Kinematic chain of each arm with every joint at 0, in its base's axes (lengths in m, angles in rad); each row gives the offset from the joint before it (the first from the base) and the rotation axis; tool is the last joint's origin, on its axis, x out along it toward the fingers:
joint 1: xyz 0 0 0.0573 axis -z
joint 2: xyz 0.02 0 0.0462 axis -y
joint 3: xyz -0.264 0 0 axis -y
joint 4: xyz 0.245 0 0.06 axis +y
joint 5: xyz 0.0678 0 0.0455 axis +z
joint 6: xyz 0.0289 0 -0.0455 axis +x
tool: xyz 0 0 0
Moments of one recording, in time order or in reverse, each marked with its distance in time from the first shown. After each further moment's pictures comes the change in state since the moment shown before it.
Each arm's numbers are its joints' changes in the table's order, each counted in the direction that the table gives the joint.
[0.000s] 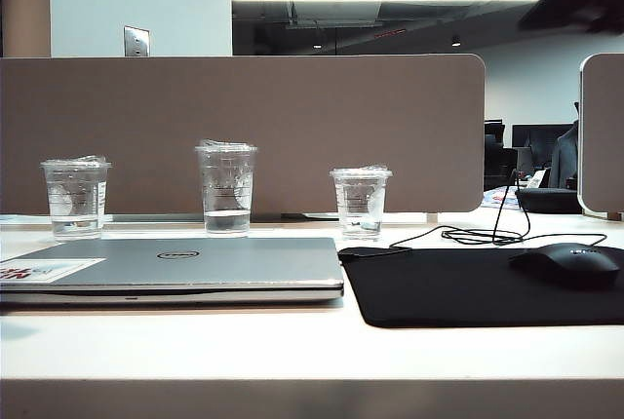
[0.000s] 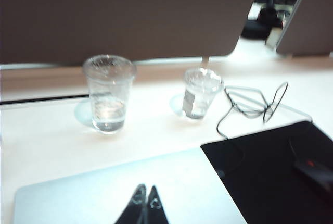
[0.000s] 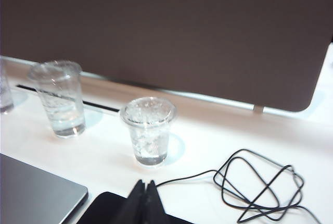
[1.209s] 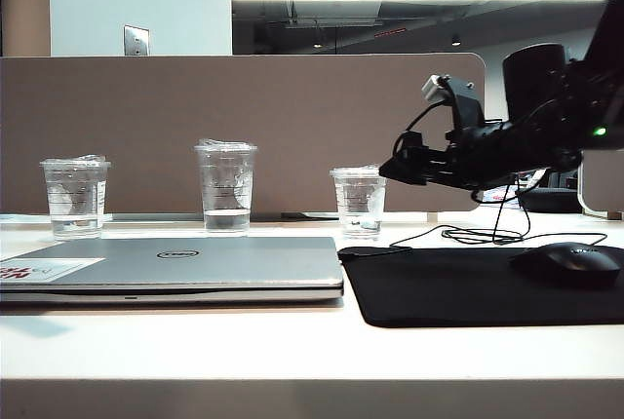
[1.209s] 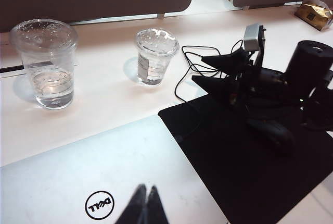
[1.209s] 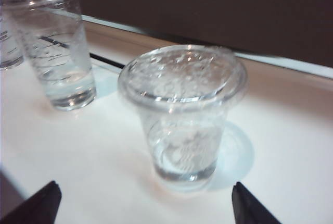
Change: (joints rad) left arm 0.021 -0.137 0.184 0.207 -0.164 0.035; right arm -0.057 -0.916 0.536 -0.270 0.201 -0.007
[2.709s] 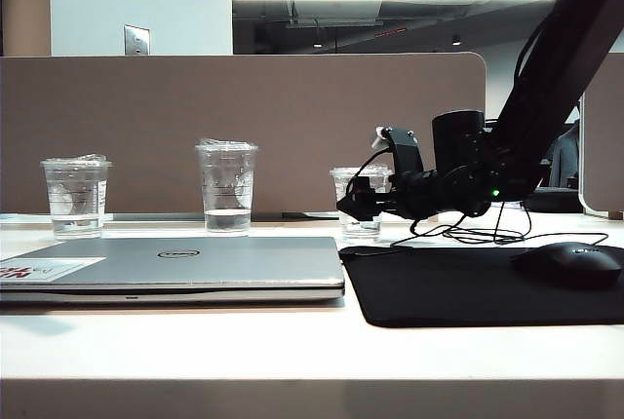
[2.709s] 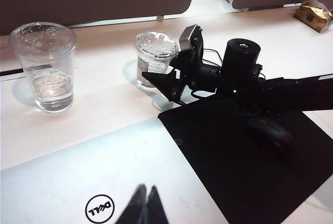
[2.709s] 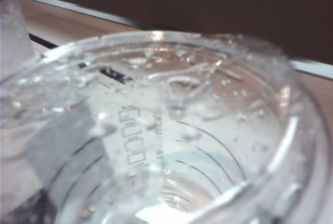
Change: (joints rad) left arm 0.000 -0.007 0.000 -0.016 0.000 0.000; right arm -0.057 -0.420 0.579 0.161 -0.032 -0.023
